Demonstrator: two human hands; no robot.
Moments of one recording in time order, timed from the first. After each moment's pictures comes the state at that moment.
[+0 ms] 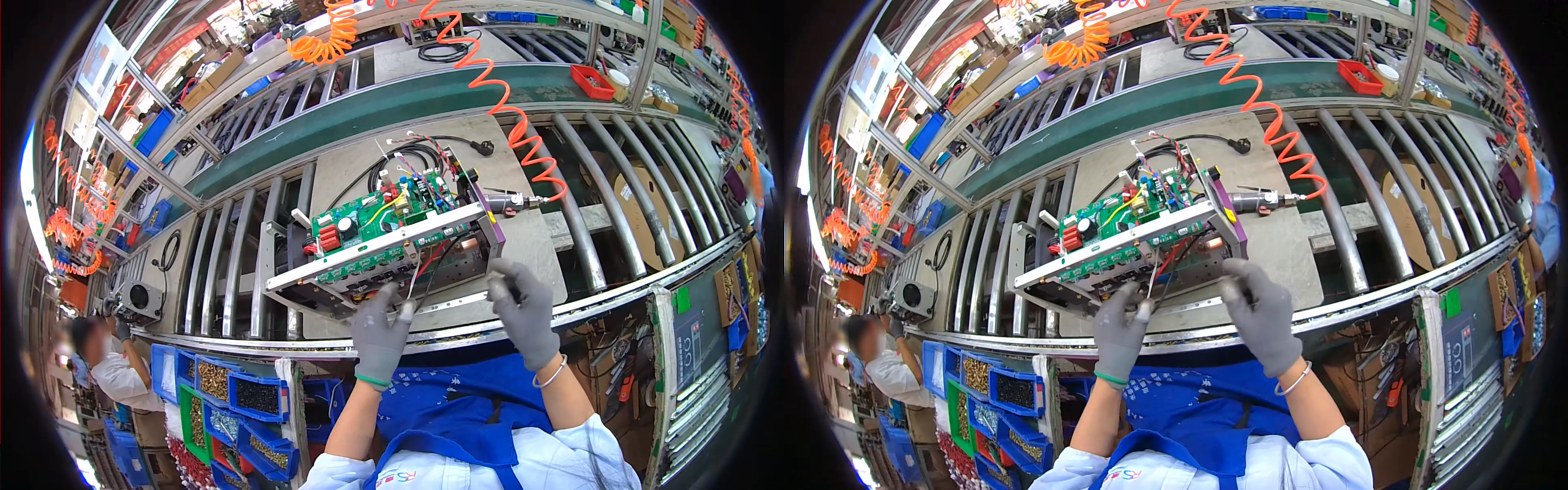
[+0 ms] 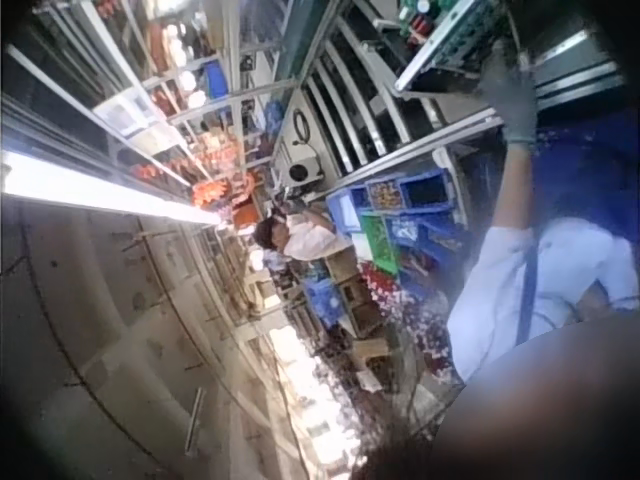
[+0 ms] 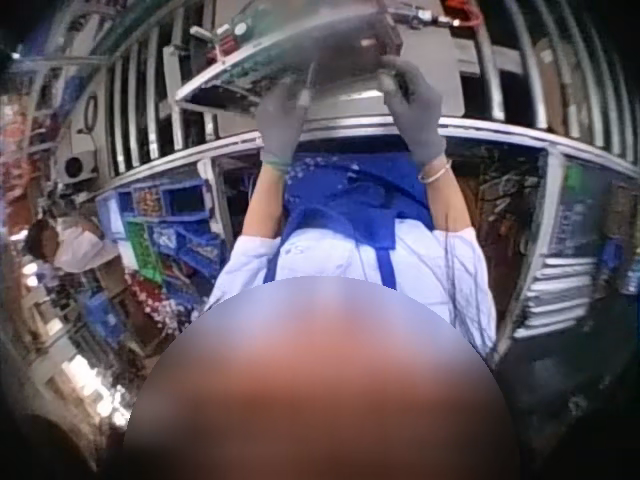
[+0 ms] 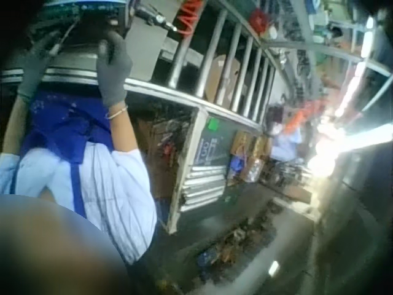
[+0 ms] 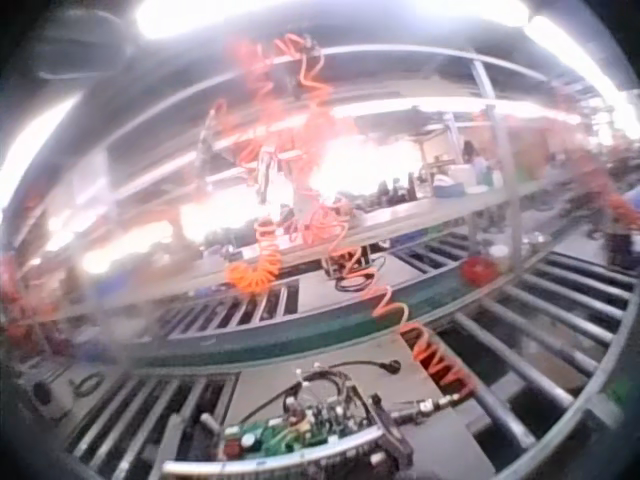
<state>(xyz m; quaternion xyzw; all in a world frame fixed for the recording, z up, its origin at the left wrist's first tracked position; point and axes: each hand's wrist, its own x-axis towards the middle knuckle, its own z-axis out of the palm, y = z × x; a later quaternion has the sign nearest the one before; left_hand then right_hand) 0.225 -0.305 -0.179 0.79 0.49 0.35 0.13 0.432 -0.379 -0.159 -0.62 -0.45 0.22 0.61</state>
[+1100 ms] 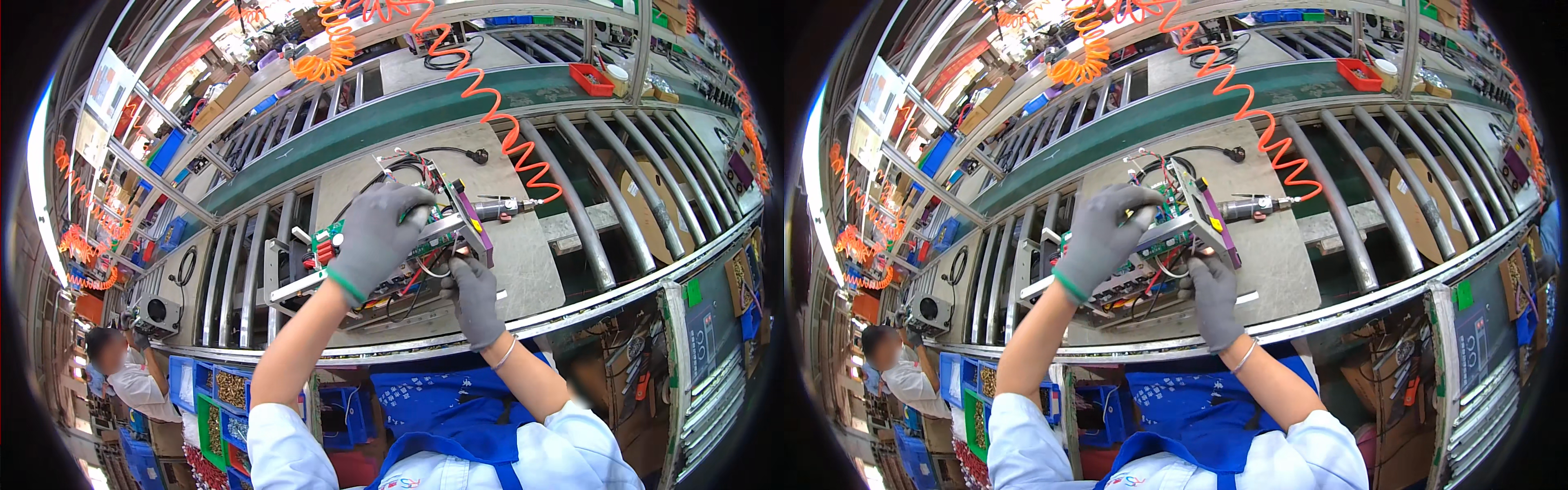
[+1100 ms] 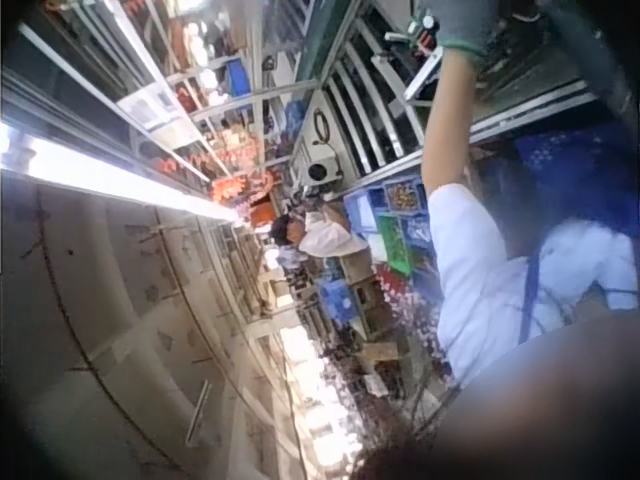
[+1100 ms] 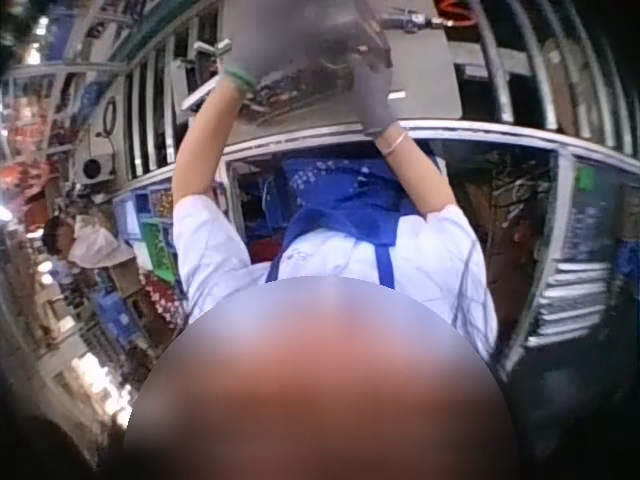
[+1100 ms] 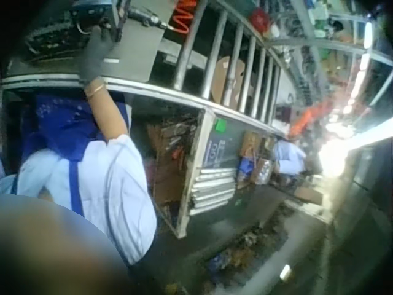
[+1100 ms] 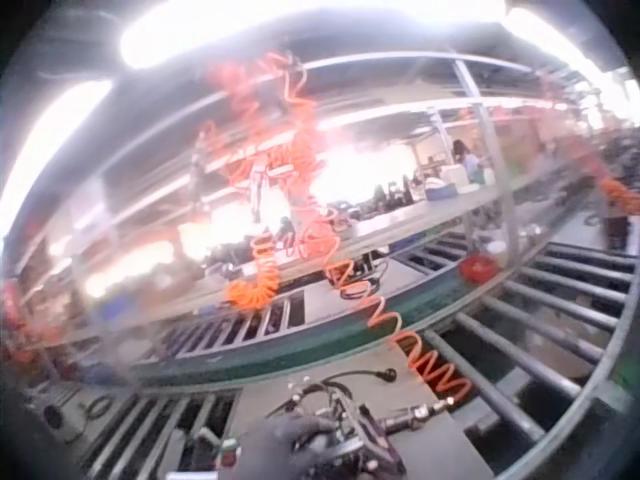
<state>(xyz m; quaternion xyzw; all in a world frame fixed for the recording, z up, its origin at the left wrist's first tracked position) 0.288 -0.218 -0.039 0.93 0.26 0.27 0.06 0.375 -0.310 -0.194 -0.39 -0.12 0.51 0.76</state>
